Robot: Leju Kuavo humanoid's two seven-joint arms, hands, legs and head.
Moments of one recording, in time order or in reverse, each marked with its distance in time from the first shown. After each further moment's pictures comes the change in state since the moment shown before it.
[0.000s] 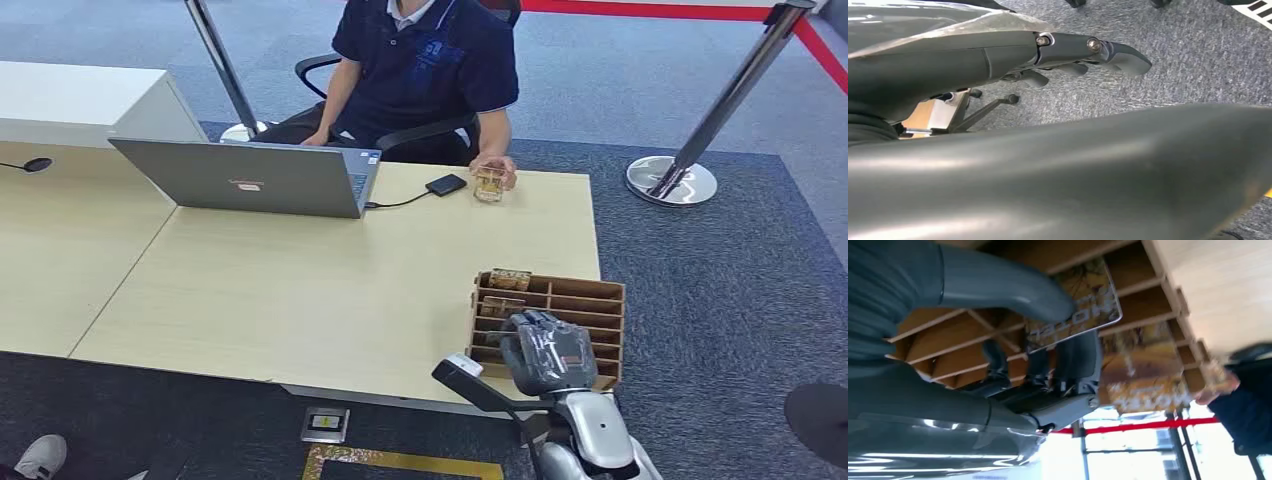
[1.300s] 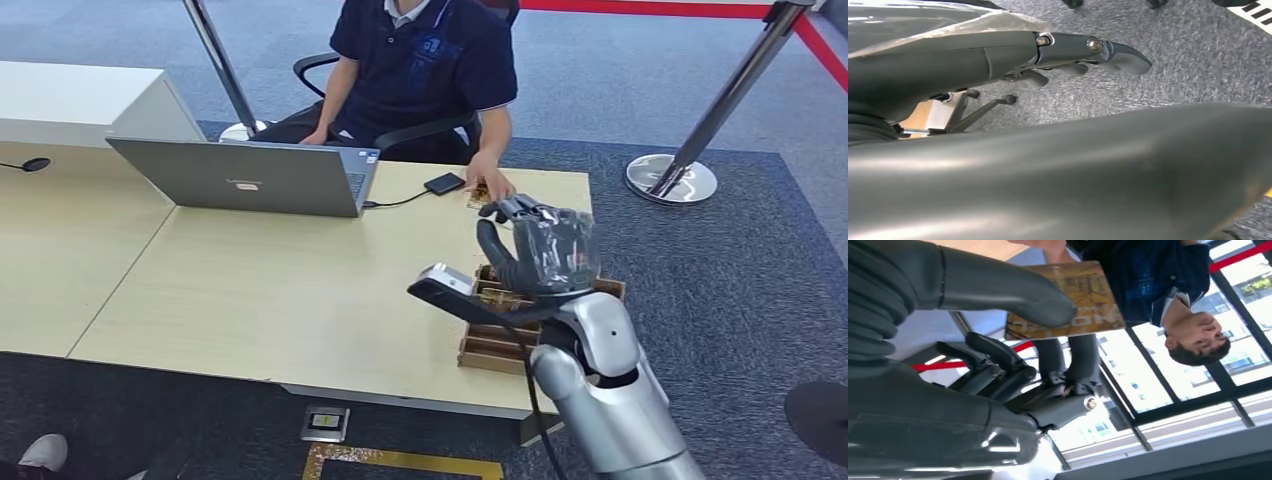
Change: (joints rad) left arm -0.008 0.001 0.000 0.004 -0.003 0.002 -0.004; right arm -0.364 0.089 0.027 -0.074 -0.113 -0.044 -0.169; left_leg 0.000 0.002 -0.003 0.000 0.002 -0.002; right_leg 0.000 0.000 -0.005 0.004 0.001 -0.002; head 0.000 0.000
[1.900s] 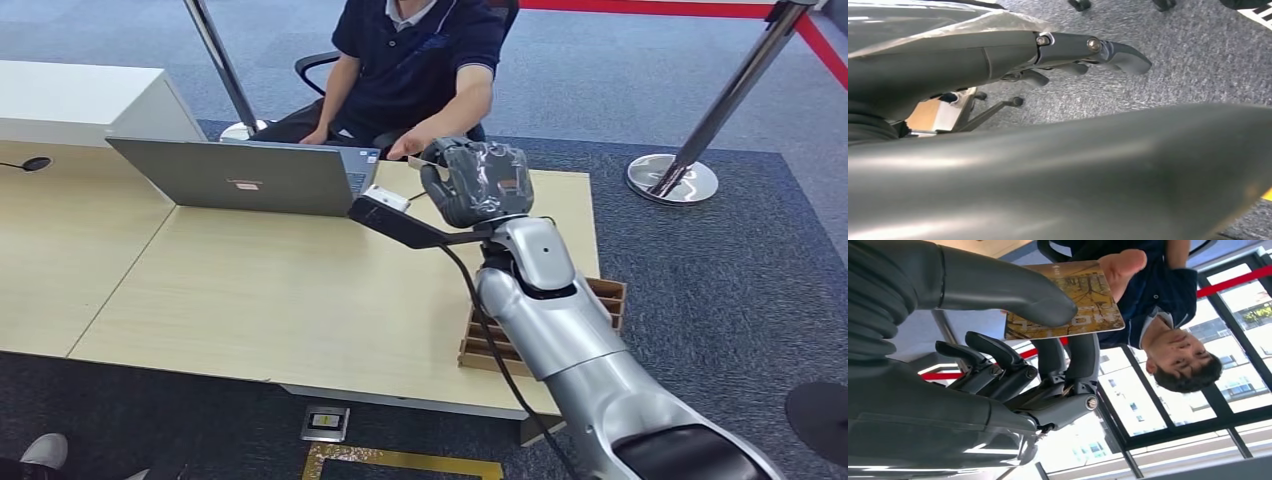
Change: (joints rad) left arm -0.001 0.000 -0.006 0.004 -0.009 0.021 0.020; right arm -0.362 0.160 -0.038 0.529 -0.017 -0.043 0.015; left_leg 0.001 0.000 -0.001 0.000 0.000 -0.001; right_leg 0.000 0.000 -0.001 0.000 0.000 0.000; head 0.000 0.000
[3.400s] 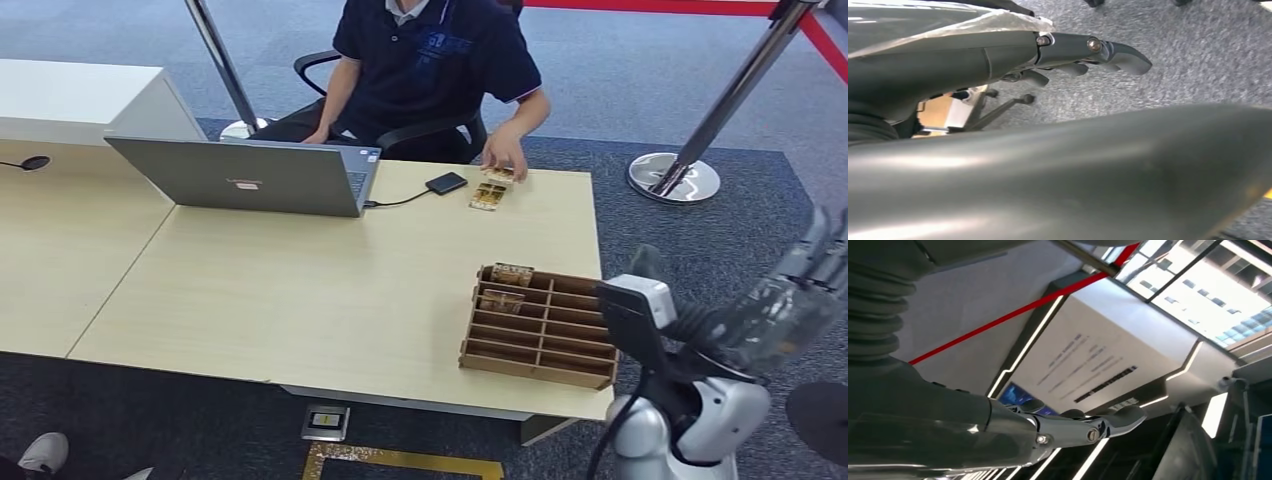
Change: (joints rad) left arm 0.014 -0.009 0.003 0.001 0.009 0.005 0.023; right arm 0.744 -0.068 -0.276 -0.982 0.119 -0.276 0.147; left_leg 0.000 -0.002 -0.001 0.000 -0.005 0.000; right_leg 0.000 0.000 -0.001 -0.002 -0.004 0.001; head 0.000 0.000
